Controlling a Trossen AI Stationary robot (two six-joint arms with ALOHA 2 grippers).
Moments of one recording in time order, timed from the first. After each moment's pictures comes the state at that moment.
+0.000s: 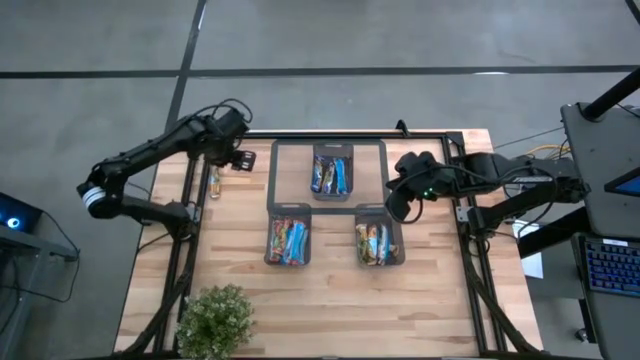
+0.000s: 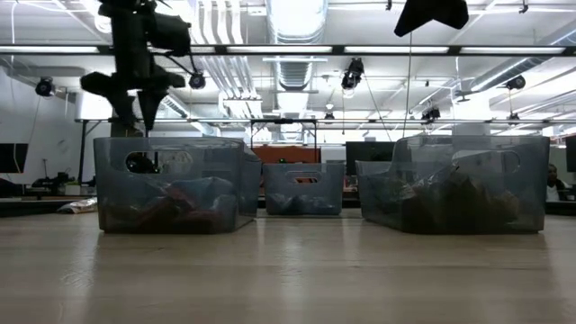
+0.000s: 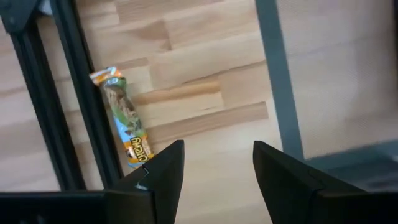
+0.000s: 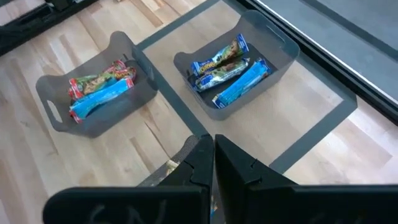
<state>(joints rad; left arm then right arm) 0.70 1.22 1.13 -1.21 -0.16 -0.63 0.08 1.20 1.33 -1.02 0.38 0.65</state>
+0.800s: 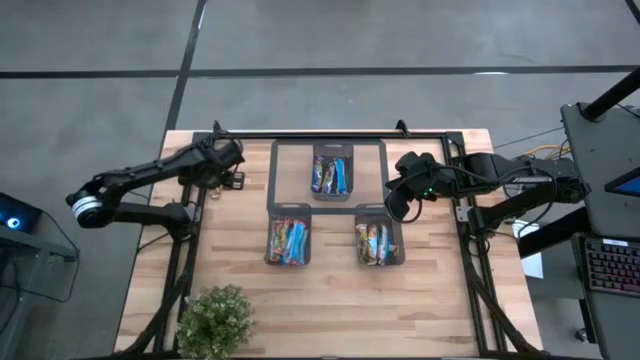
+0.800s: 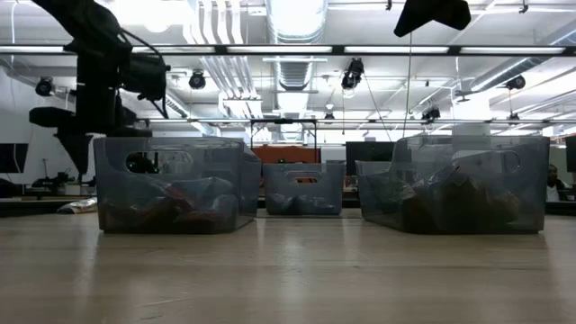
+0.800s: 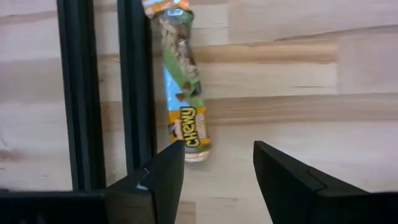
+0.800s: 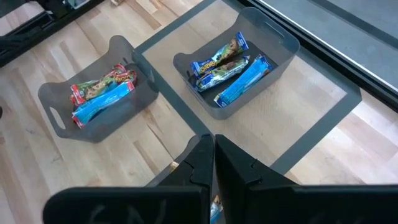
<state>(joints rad) 0.68 1.10 0.70 -1.03 -0.32 -0.83 0.08 1.20 1.32 -1.01 0.38 0.70</state>
